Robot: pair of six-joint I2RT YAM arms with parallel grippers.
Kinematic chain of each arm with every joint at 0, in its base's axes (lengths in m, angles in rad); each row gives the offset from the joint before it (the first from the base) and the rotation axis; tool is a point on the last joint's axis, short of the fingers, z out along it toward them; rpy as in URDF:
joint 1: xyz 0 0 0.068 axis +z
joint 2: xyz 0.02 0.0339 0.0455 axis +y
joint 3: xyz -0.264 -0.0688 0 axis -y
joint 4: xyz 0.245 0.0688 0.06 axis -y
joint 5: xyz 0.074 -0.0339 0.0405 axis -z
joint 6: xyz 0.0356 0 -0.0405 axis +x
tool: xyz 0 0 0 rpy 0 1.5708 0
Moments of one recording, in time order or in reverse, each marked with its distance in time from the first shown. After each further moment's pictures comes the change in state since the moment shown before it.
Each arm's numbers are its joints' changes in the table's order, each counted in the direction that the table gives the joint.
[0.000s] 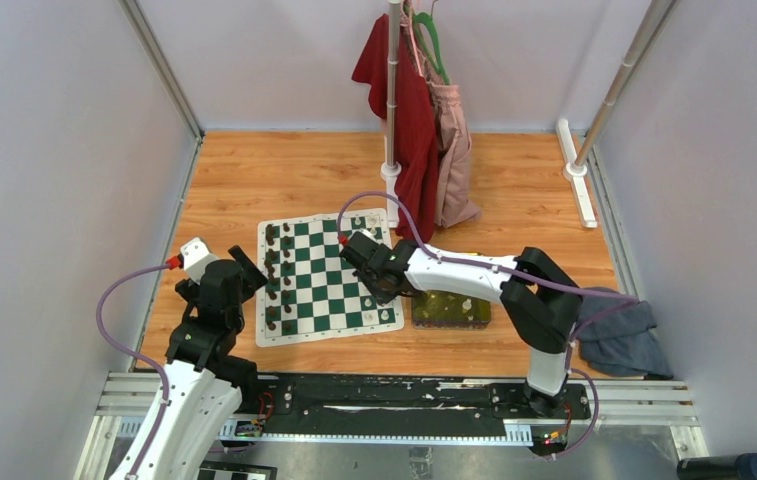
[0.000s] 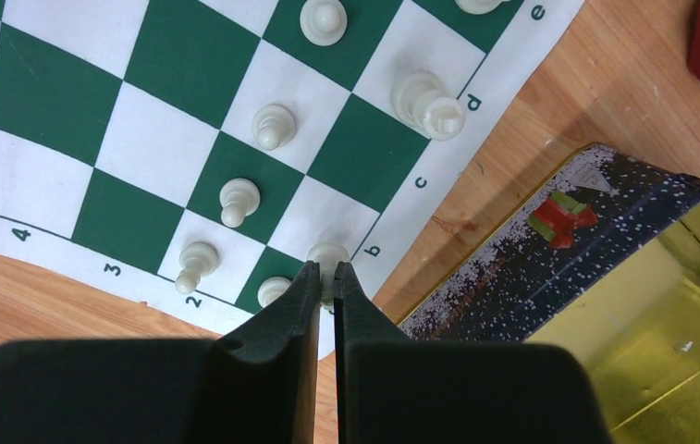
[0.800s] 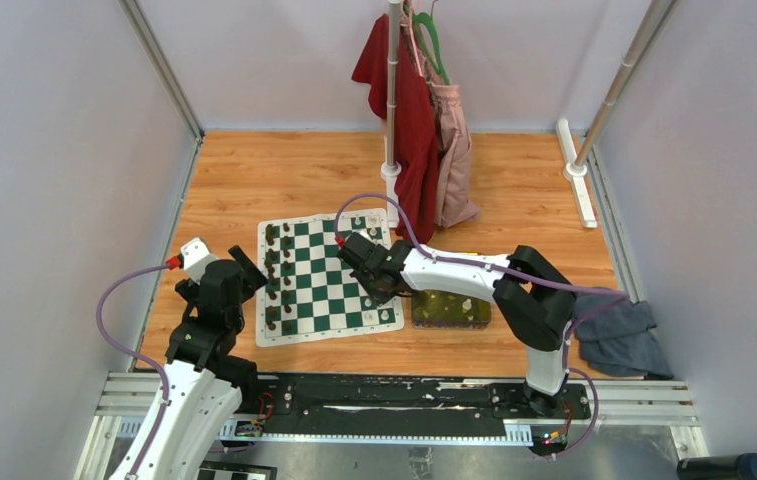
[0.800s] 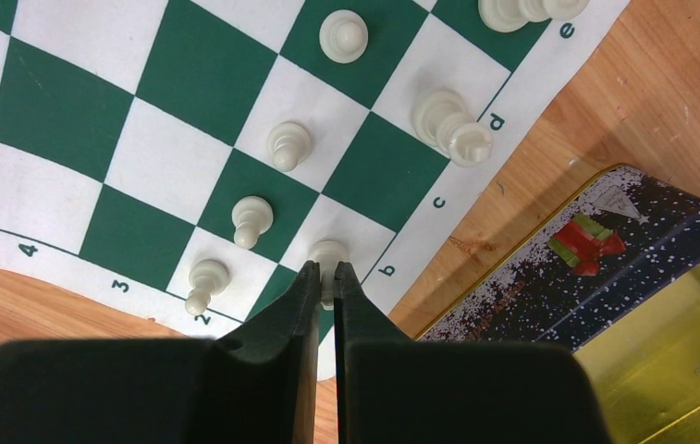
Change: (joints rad) left arm 0.000 0.000 0.000 0.000 0.000 0.000; right arm 0.000 0.040 0.011 0.027 -0.019 -0.005
